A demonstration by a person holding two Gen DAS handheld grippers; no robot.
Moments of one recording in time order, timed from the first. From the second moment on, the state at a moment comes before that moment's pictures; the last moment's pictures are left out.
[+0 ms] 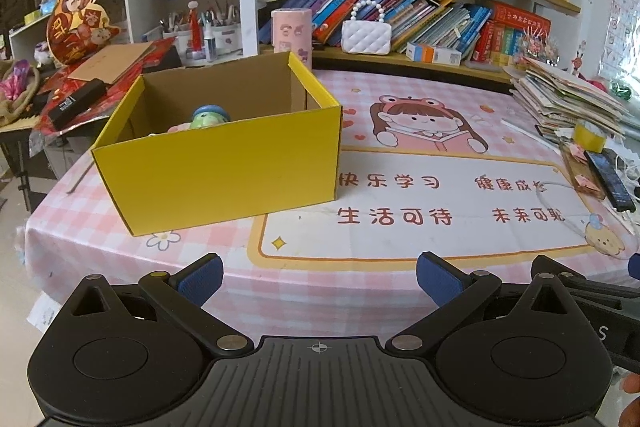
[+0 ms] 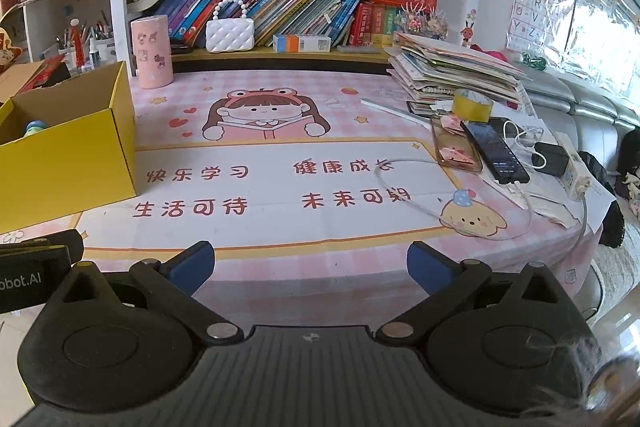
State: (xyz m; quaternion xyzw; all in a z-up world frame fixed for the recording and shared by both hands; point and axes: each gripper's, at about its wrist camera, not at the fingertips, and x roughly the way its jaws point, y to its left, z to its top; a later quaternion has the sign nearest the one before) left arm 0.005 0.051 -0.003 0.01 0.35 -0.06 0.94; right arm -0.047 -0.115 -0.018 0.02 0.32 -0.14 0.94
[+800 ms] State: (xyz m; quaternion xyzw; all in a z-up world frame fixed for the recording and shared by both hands) left arm -0.005 0.052 -0.007 0.02 0.36 -0.05 0.93; right arm -0.052 -0.115 -0.022 0.02 0.33 -0.13 0.93
